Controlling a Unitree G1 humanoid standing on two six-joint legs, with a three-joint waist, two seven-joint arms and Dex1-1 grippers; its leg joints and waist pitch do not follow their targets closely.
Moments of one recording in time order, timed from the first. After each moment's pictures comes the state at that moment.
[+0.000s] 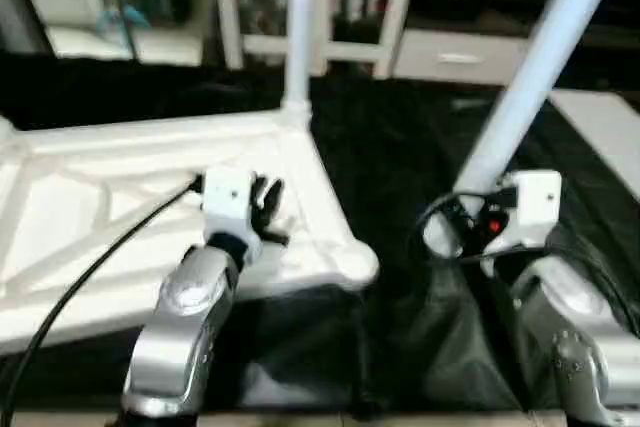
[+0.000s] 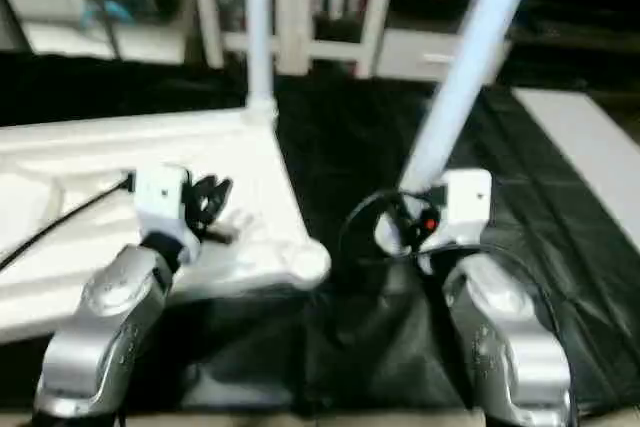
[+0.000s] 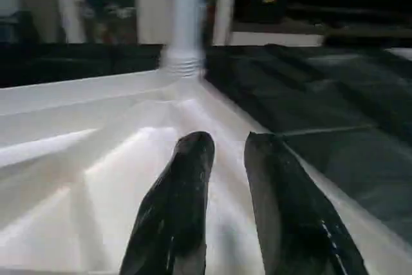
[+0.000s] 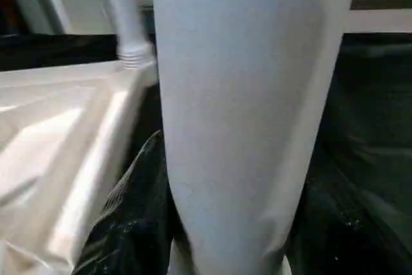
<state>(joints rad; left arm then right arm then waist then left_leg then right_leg) -0.13 0.07 -0.04 -0.26 -0.06 0.47 -0.17 -0.10 -0.20 -0.10 -0.31 0.36 0.58 0.23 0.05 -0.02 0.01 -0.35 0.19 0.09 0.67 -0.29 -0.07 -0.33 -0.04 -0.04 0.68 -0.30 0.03</state>
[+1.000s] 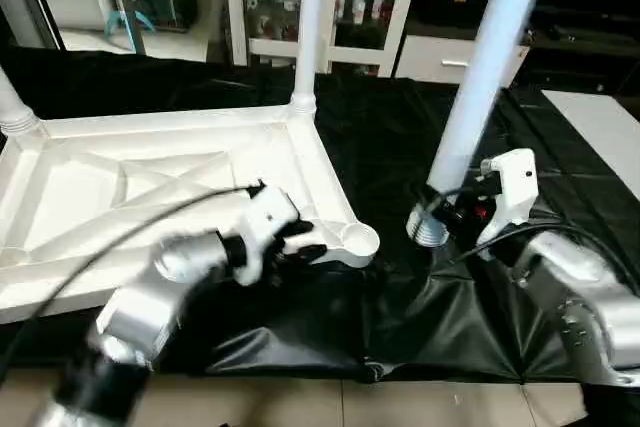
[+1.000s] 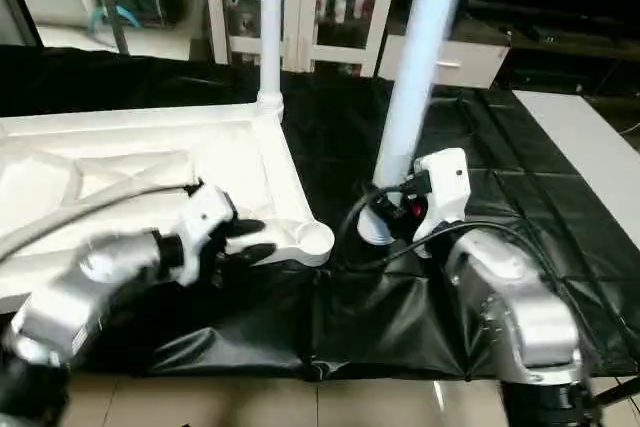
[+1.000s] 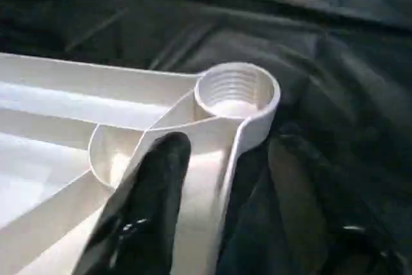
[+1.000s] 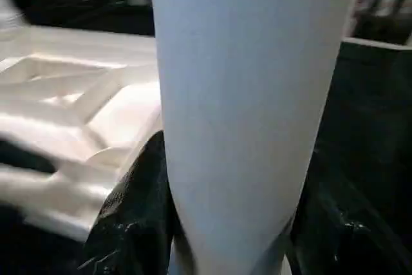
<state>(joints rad) -0.37 0.46 -0.28 0.01 -0.13 0.45 -0.88 -0.21 -0.39 -0.06 -0.19 0.42 0.58 0.54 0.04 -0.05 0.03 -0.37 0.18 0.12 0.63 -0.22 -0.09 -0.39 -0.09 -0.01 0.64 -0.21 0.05</state>
